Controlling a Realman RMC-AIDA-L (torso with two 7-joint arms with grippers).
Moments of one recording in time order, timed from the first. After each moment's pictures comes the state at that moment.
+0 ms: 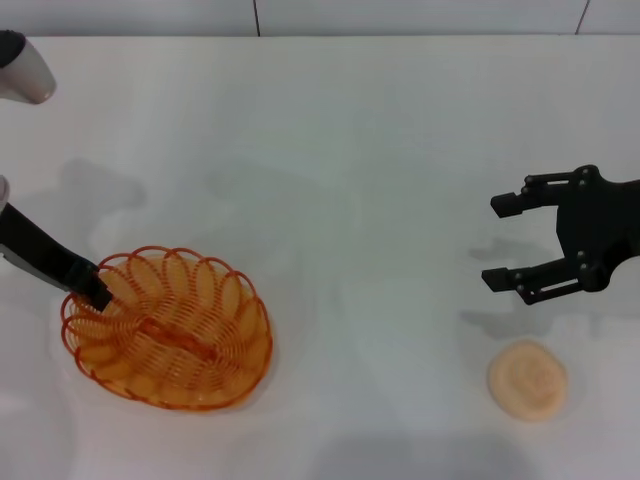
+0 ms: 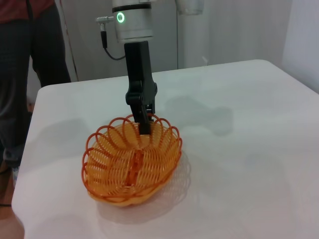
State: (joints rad) left arm -0.75 -2.00 0.91 0.91 2.83 1.68 -2.42; right arm 0.36 2.01 -1.16 -1.35 -1.93 -1.62 1.71
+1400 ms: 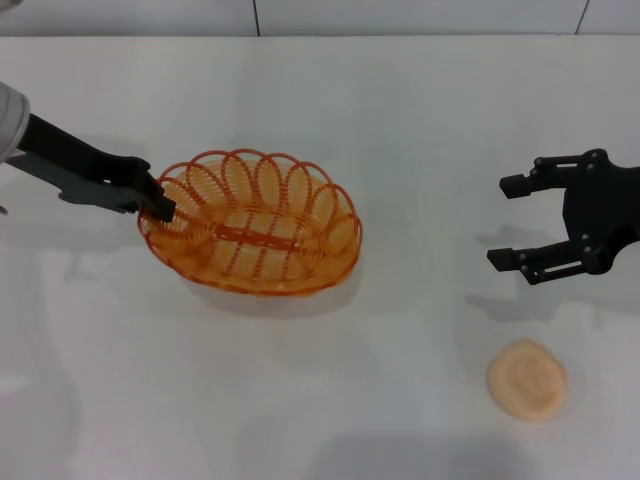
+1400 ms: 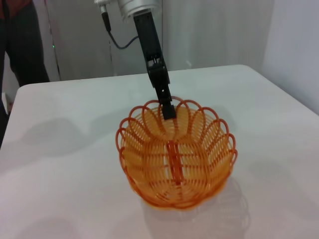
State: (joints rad) left arm -0.82 -1.97 0.75 0.86 2.63 1.67 -2.62; right arm 0.36 2.01 -1.15 -1.35 -1.93 -1.57 1.68
